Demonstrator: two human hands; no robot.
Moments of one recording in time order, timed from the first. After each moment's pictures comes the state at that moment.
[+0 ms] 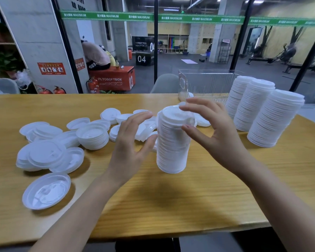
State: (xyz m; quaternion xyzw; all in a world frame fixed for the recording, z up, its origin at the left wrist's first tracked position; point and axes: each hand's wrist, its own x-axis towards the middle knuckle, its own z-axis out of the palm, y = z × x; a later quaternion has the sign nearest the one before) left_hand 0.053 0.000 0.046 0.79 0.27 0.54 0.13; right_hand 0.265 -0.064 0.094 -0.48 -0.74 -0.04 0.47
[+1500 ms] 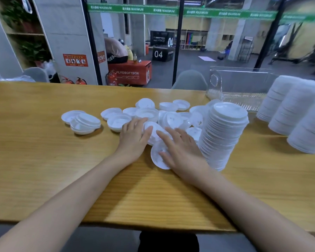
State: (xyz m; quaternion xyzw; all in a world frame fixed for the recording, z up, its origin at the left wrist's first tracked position) left_hand -0.042 0.080 0.002 0.77 0.52 0.35 0.14; right_hand 0.125 -0.001 0.017 -0.58 -0.80 -0.05 0.16
